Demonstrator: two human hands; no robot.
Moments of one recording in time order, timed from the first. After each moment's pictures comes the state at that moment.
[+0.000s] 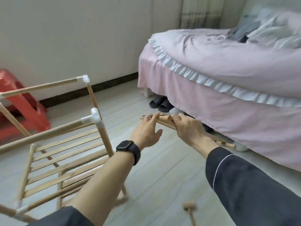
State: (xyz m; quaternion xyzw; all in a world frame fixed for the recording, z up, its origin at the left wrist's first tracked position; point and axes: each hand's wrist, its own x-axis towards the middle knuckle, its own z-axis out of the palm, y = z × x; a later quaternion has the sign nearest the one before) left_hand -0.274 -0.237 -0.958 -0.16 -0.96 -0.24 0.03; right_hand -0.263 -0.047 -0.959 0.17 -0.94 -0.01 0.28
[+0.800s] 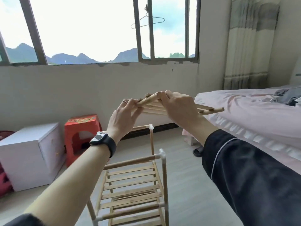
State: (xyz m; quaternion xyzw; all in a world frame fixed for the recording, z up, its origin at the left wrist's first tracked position) left_hand -0.162 -0.460 -0.712 -0.06 -0.89 -0.21 0.40; right_hand -0.206 -0.246 -0.682 0.28 -0.76 -0.02 0.59
